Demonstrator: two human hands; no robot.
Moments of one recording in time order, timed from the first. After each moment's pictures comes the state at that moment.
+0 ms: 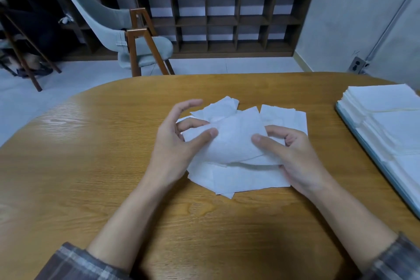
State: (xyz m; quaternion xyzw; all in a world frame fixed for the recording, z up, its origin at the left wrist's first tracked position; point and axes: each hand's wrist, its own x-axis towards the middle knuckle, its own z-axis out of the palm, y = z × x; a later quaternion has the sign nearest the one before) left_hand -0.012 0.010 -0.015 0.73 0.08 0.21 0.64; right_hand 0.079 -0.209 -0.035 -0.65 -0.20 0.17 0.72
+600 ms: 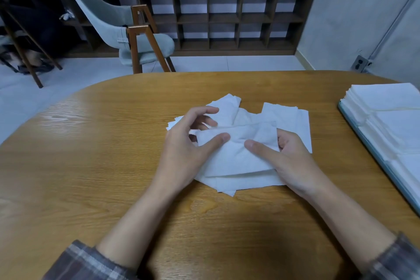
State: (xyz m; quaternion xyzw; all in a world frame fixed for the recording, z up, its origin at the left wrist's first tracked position) left_hand -0.011 0.002 -0.025 0.81 0.07 0.22 0.54; right_hand 0.068 -0.201 -0.034 -0.69 -0.18 0.20 0.67
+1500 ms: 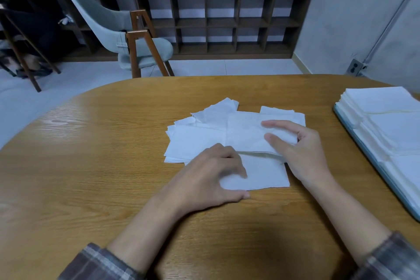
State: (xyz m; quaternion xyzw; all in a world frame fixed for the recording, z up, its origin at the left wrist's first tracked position) left_hand -0.013 -0.009 -0.050 0.94 -0.15 0.06 0.29; right_hand 0.095 -0.219 -0.042 -0.78 -0.19 -0.03 0.60
